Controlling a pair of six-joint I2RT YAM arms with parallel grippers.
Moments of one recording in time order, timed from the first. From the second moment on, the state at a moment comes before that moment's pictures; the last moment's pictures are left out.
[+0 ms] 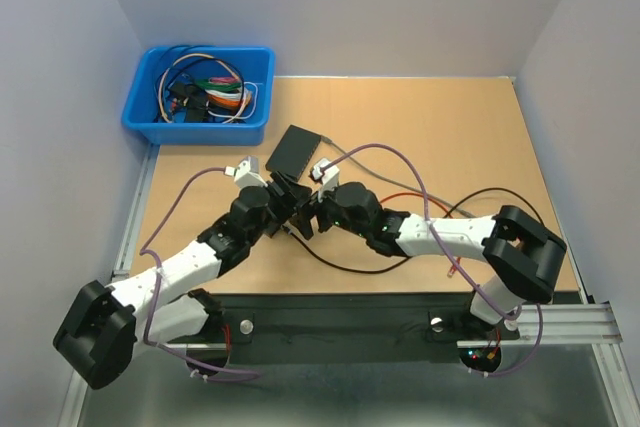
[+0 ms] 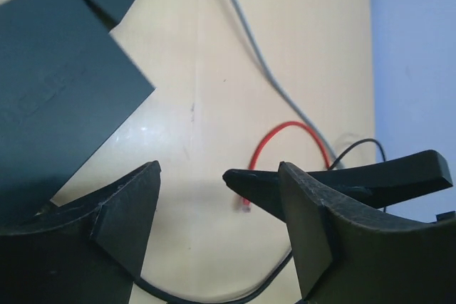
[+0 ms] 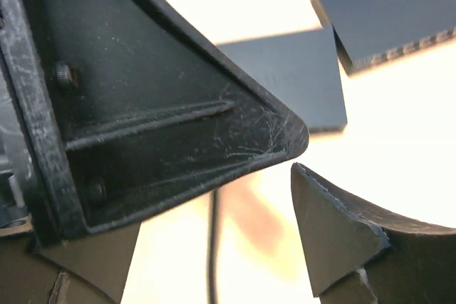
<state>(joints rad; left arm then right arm) -0.69 1.02 0.42 0.20 -0.23 -1.00 1.01 1.59 0.83 0.44 0.11 0.24</state>
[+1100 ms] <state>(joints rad) -0.55 1.11 0.58 -0.08 0.00 -0.68 0.68 1.43 0.85 0.02 0.33 0.50</state>
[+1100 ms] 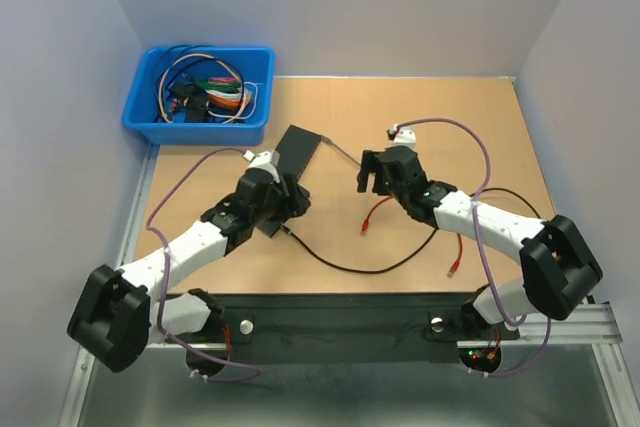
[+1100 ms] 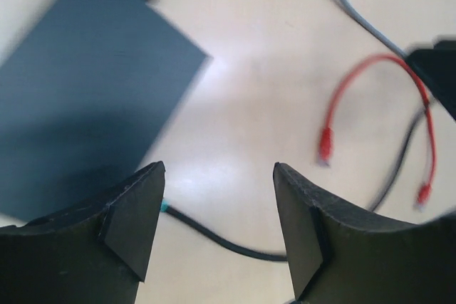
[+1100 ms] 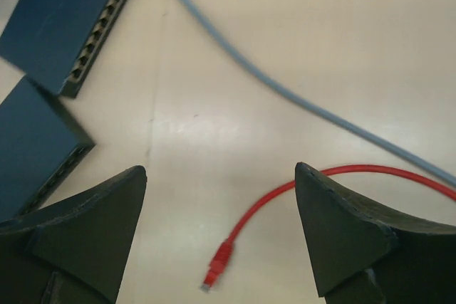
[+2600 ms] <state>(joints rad) -1.06 1.88 1.14 -0.18 -0.21 -0.58 0.52 0.98 0.76 -0.26 0.39 0.51</state>
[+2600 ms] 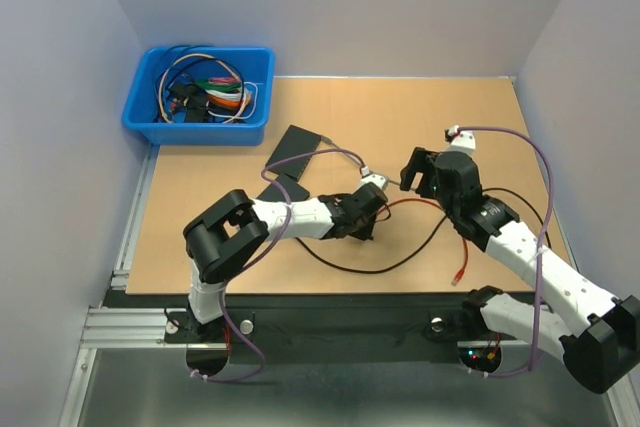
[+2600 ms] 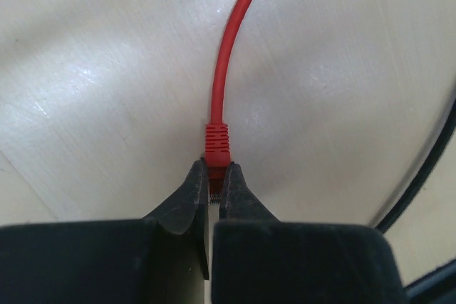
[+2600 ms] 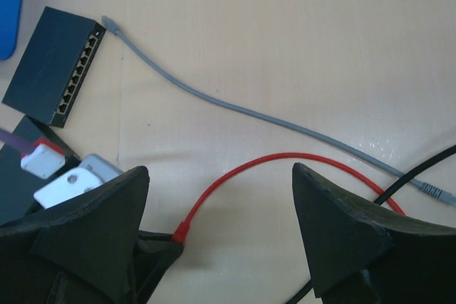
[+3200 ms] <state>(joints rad) -0.68 1.39 0.84 -0.05 0.61 -0.72 0.52 1.02 0.88 -0.12 -0.28 0.19</state>
